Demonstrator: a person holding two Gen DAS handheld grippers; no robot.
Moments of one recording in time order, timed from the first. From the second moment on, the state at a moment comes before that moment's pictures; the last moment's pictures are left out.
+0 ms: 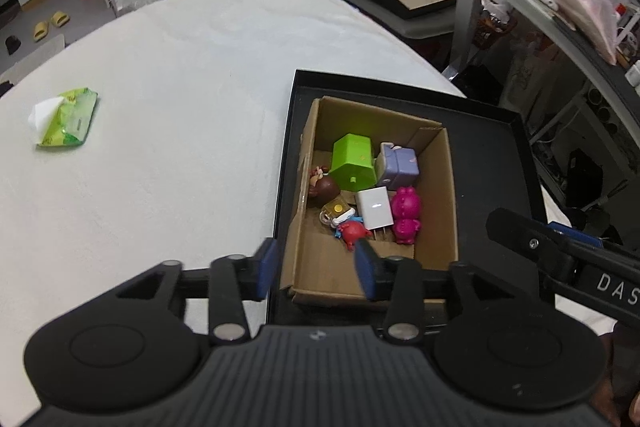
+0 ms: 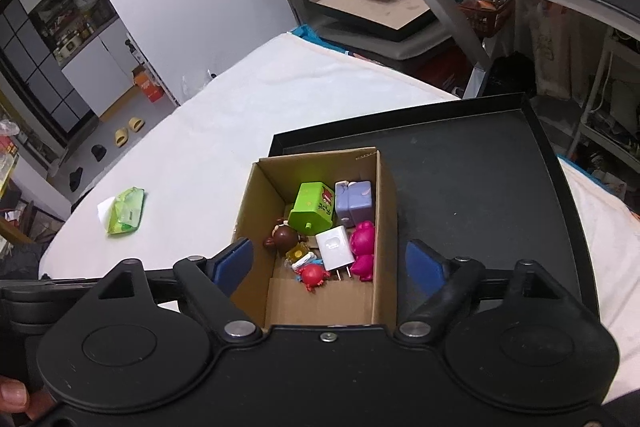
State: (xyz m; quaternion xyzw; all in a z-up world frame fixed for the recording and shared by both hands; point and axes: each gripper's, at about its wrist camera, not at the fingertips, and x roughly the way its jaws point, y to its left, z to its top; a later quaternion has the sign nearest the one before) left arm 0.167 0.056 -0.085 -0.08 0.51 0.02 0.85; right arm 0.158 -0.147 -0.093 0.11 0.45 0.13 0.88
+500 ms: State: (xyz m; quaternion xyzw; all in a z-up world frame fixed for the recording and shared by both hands) left arm 0.124 0.058 -0.042 -0.06 0.48 0.02 0.87; right arm 0.116 -0.157 -0.053 0.11 0.42 0.07 0.90
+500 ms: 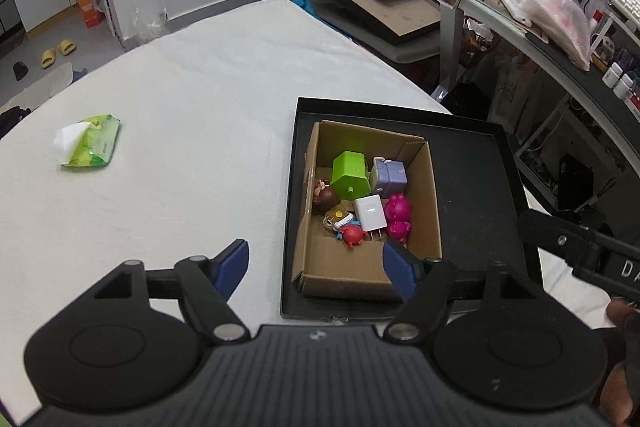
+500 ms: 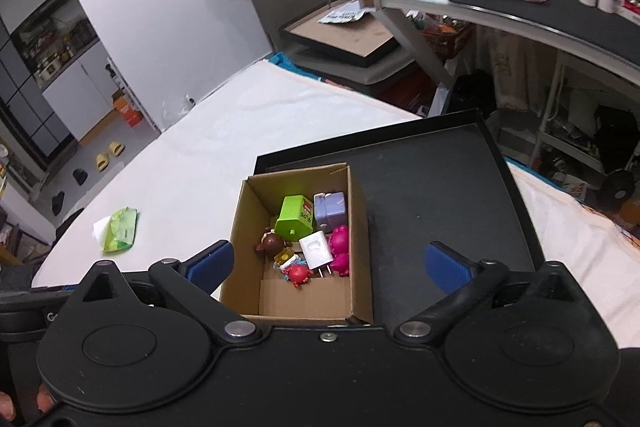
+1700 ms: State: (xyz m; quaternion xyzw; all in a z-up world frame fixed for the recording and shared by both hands) left arm 0.015 0.046 0.024 -0.03 0.41 0.02 0.91; right arm 0.015 -0.166 0.003 0.06 0.37 0.06 0.92
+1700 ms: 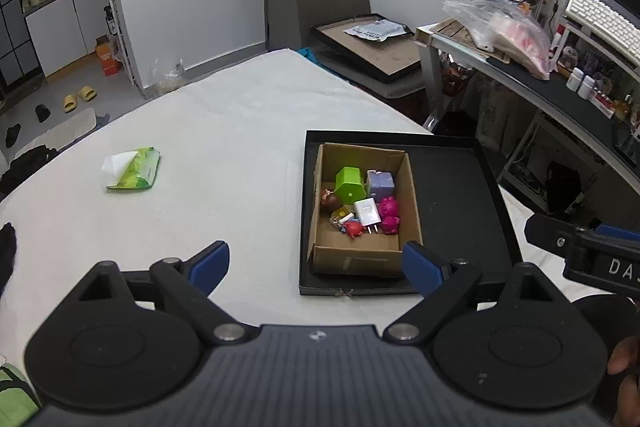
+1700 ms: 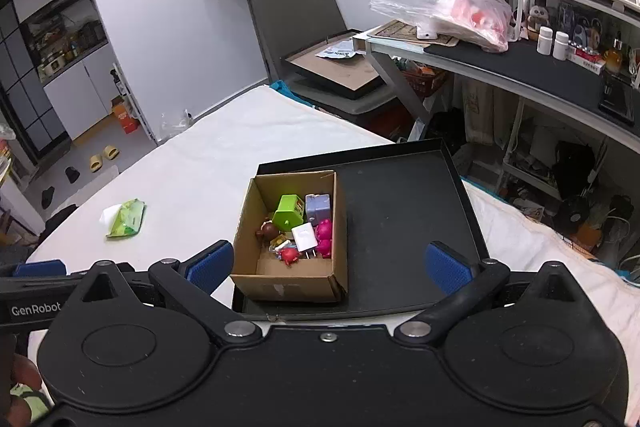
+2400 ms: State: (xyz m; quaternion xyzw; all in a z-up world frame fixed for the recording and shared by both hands) left arm -0.009 0.035 0.040 -0.04 0.39 0.02 0.92; right arm -0.008 -0.191 0.016 0.08 0.35 0.05 0.93
